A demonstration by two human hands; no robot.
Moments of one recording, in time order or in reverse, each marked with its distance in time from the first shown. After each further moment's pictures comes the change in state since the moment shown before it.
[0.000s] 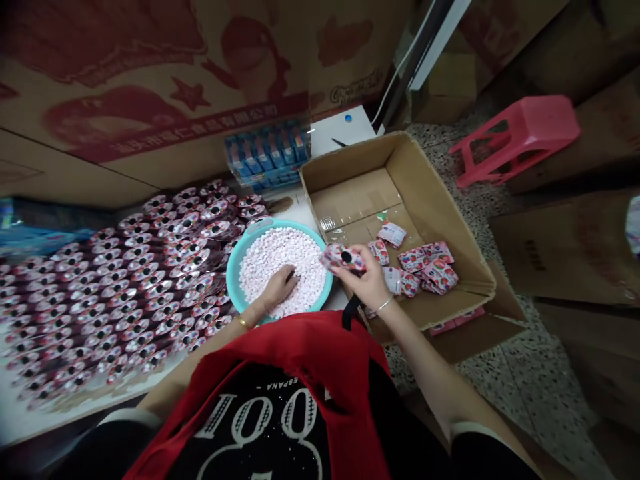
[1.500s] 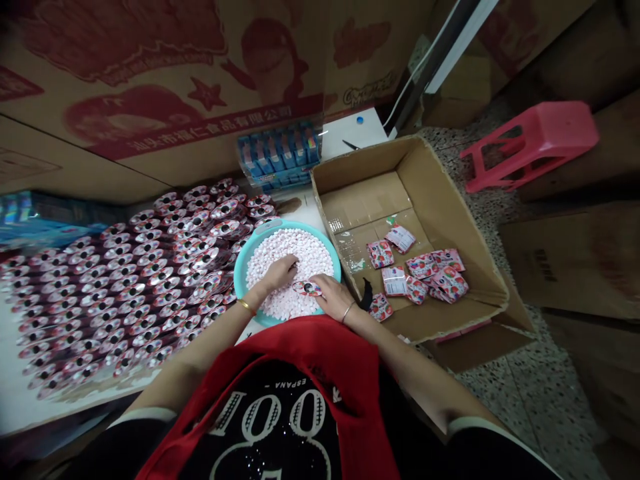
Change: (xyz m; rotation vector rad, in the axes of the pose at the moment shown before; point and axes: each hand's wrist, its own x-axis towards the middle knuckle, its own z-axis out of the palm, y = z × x) left_hand 0.031 -0.027 -0.024 0.132 -0.065 0.034; right_hand -0.020 0.049 0.073 -0.337 -0.533 -0.220
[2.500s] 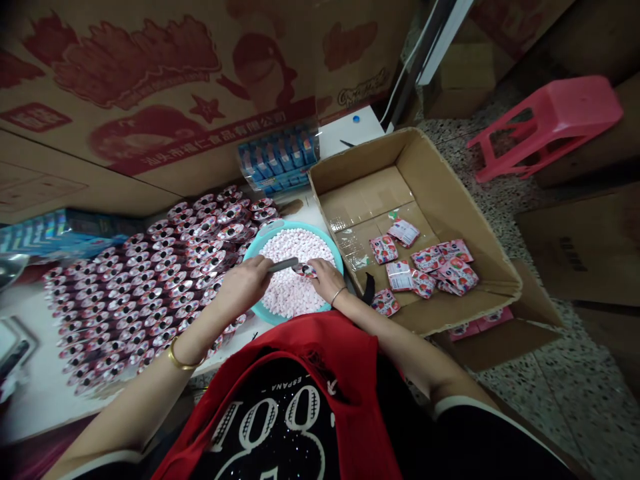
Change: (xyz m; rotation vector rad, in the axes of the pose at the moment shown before) left_hand -0.083 0.076 -0.129 0.461 -0.018 -0.080; right_hand 0.035 0.004 0.018 -0.024 0.161 0.050
